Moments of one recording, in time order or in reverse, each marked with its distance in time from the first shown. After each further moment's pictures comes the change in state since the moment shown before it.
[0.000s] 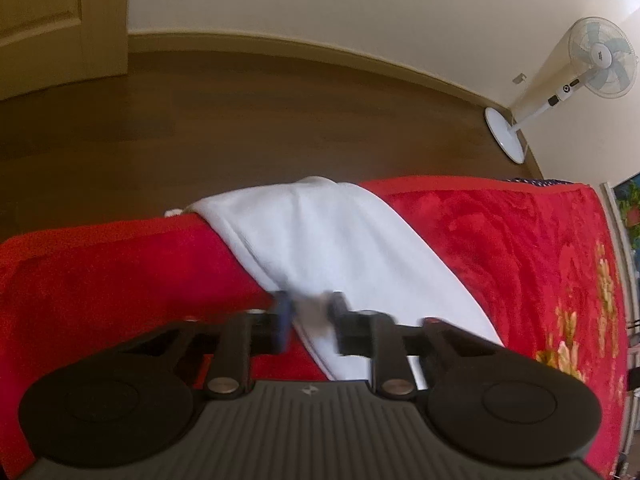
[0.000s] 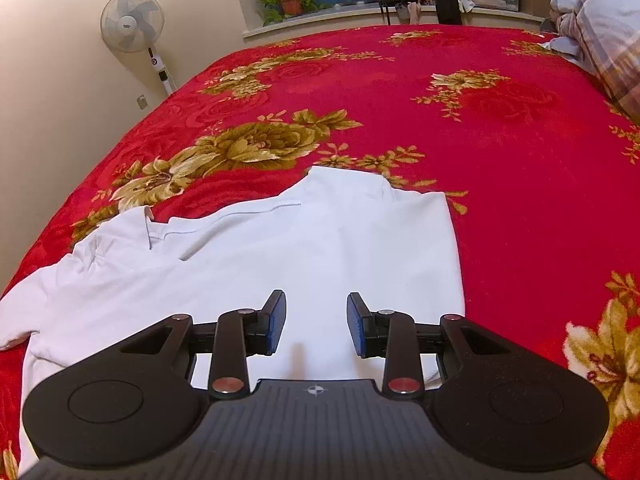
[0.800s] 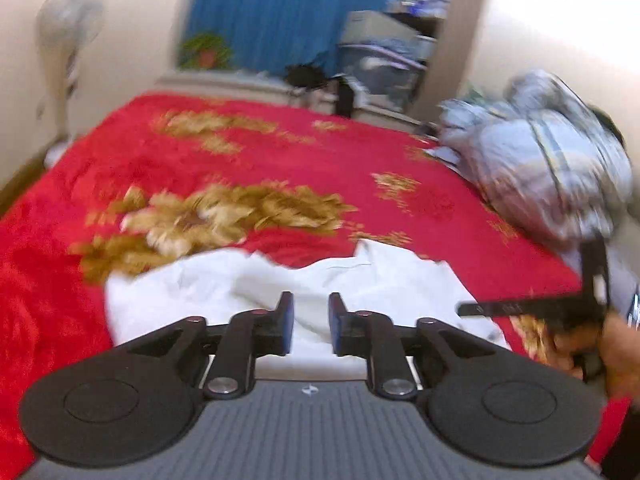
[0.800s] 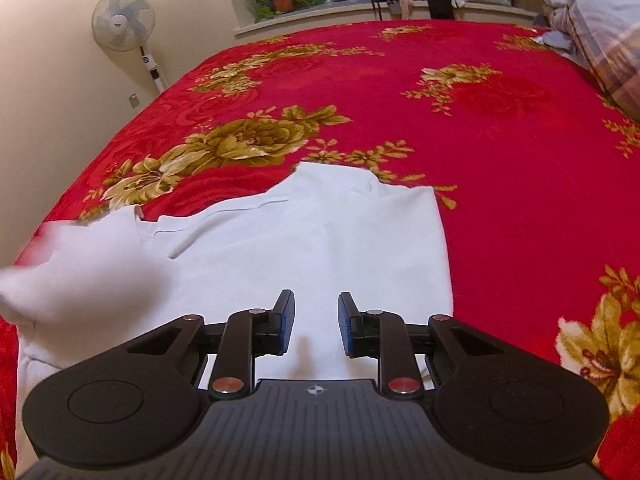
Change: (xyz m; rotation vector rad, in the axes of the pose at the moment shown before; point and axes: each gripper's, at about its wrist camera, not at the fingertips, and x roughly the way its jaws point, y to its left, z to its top) left arm -0.125 -0.164 -0.236 1.160 -0.024 -0.822; right arm 0.002 -0.007 0.000 0.029 0.017 -0.017
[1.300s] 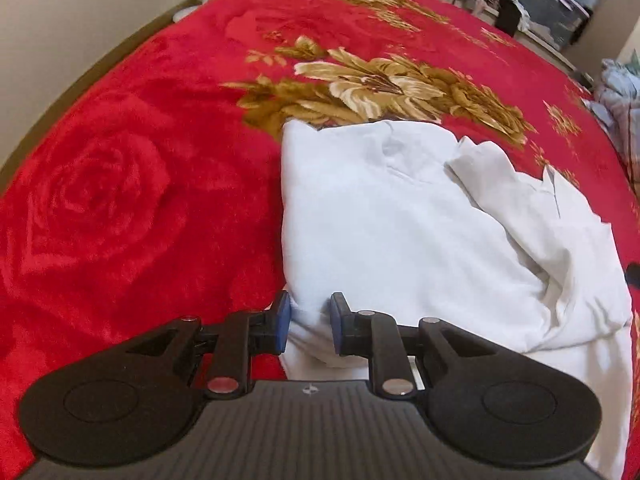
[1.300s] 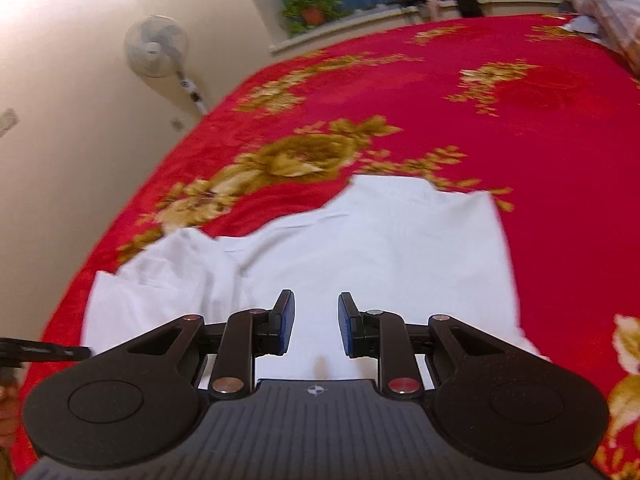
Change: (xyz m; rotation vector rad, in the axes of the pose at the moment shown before) left arm 0.038 0.091 -0.013 -0.190 0.362 0.348; right arm -0.003 0.010 0.003 0.042 -0.043 0.203
